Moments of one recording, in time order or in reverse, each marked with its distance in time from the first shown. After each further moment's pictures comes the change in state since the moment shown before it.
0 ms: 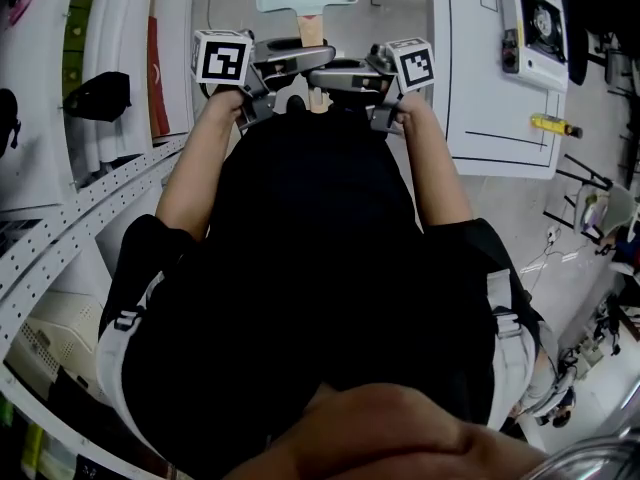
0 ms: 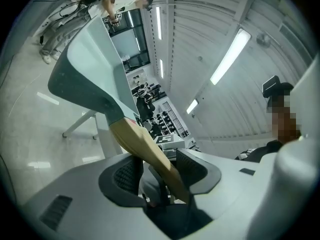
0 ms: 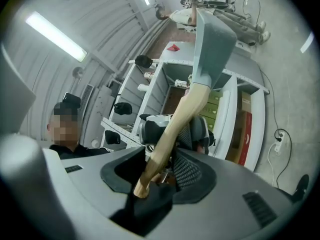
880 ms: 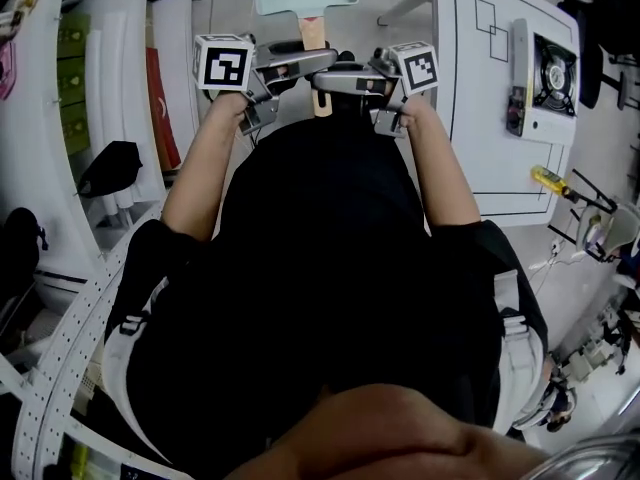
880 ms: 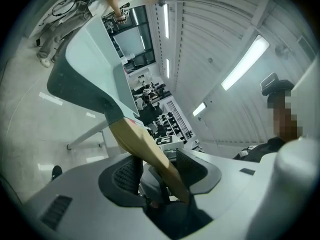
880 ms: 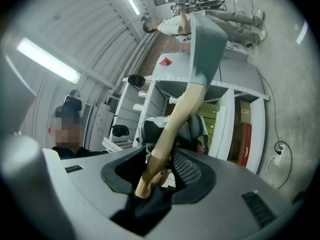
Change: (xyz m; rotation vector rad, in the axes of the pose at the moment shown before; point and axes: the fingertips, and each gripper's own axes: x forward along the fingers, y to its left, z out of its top) left arm 0.044 0.108 0.158 -0.048 0.018 0.049; right arm -0.051 -0.064 0.180 0.071 -0.056 0.062
